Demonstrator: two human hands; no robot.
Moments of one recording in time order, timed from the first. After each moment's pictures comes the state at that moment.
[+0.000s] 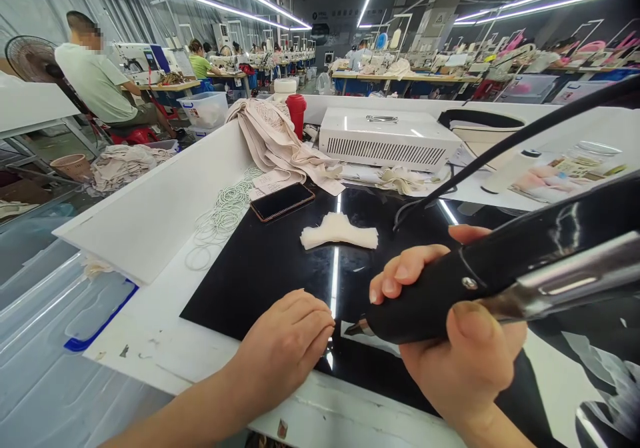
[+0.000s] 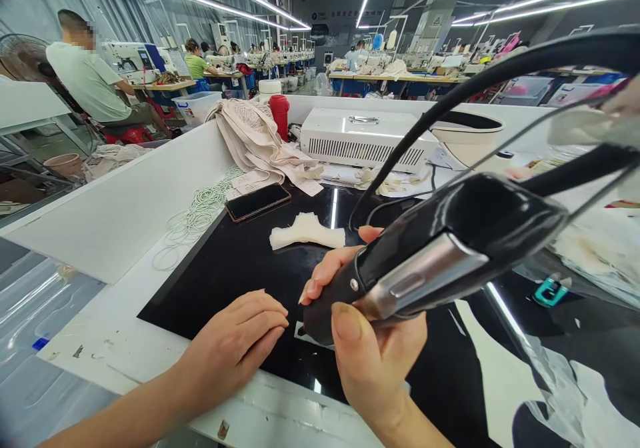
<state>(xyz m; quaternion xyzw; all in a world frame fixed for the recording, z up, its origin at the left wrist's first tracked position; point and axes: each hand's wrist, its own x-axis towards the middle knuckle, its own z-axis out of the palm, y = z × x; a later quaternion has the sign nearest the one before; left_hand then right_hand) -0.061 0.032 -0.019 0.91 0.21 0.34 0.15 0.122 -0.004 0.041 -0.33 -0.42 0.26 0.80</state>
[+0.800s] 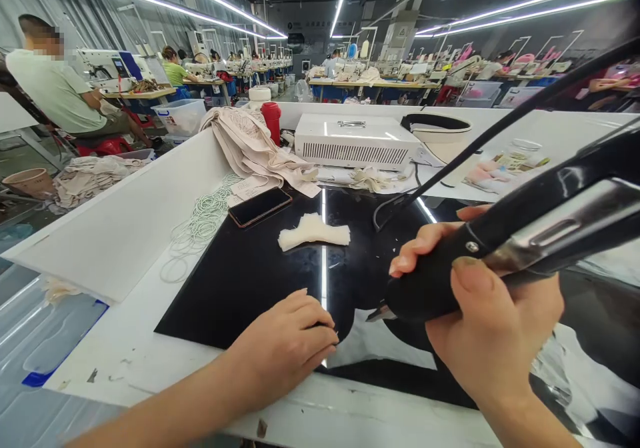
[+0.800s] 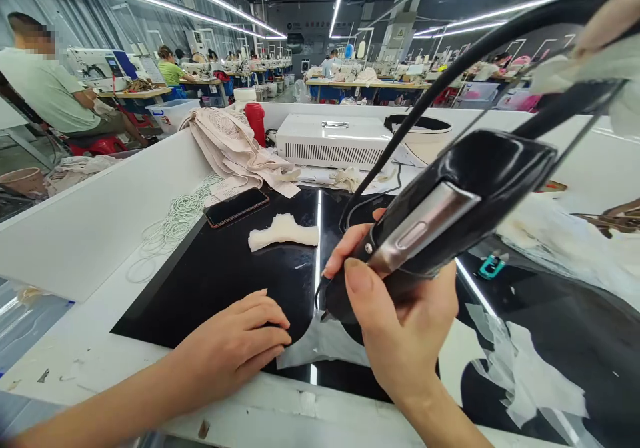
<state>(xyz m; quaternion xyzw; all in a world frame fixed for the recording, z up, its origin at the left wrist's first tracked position) -0.050 0.044 -0.010 0.95 0.10 0.24 0.17 0.164 -0.019 0.059 -0.41 -0.41 0.18 0.79</state>
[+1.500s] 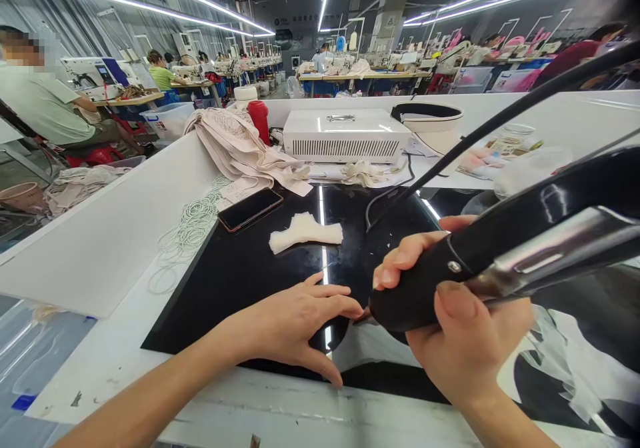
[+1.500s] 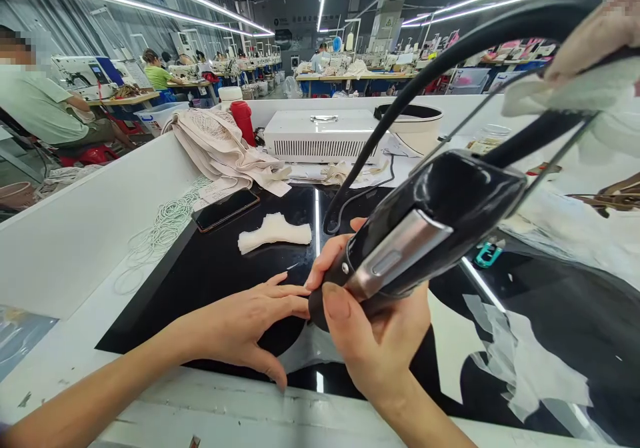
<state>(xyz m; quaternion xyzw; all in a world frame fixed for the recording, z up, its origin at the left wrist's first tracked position) -0.014 0.093 0.002 0.92 0.03 0.03 0.39 0.160 -0.019 0.037 -0.34 -0.43 0.21 0.81</state>
